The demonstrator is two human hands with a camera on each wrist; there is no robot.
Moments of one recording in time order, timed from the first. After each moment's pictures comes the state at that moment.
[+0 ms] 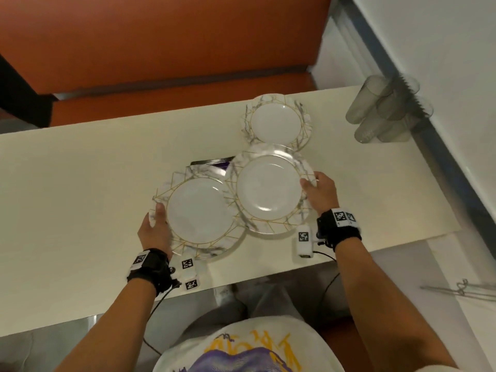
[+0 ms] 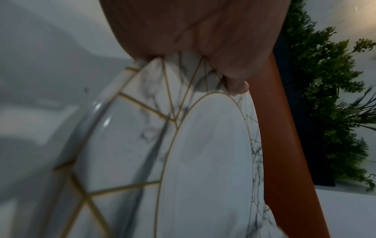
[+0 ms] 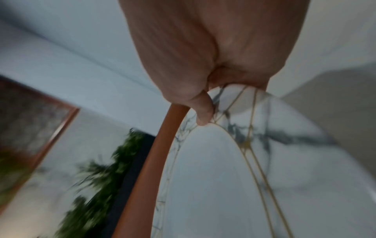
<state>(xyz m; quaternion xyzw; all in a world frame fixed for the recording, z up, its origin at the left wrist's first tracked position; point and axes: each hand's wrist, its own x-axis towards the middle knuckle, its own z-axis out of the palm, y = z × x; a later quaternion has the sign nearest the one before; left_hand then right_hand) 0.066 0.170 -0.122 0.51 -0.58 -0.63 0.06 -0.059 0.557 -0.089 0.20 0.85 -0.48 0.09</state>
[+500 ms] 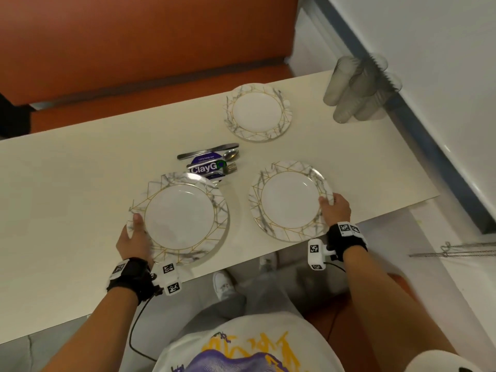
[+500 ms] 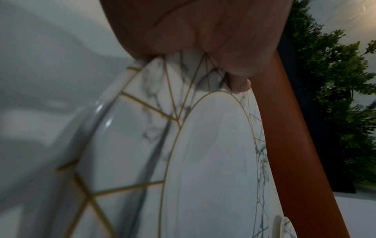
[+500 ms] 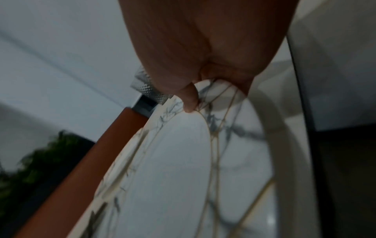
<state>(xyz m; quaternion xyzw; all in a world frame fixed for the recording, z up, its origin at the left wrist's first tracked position) 0.110 0.154 -0.115 0.50 -0.63 -0.59 0.08 0.042 0.630 -0.144 0.36 0.83 -0.43 0.05</state>
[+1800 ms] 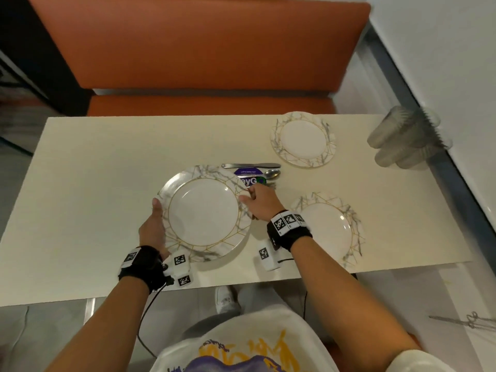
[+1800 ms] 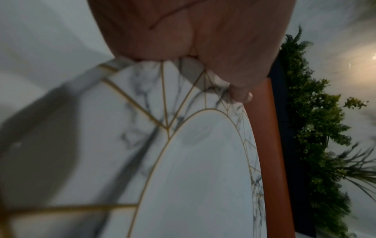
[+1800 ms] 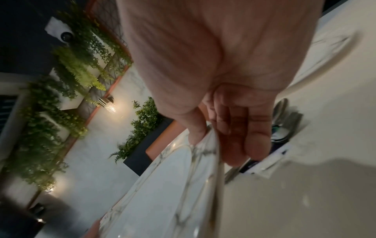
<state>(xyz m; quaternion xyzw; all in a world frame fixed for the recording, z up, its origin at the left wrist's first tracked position) 0.104 0.111 -0.071 0.53 -0.50 -0.69 0.00 -0.017 0.362 -0.046 -0.06 0.89 -0.37 0.24</state>
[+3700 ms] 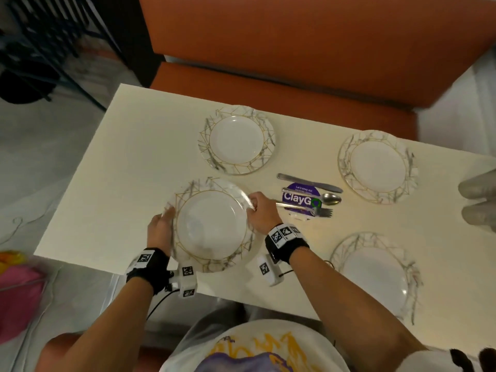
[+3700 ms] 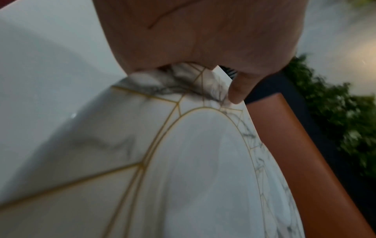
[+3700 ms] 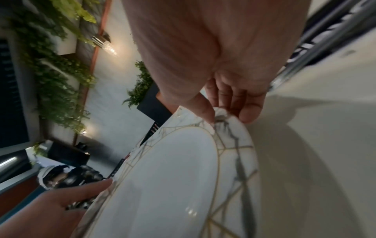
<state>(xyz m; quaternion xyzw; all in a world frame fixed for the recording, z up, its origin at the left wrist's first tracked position) 0.124 0.019 -0.113 0.58 -0.55 -0.59 0.05 -0.042 0.229 -0.122 -0.12 0.86 -0.38 0.31</state>
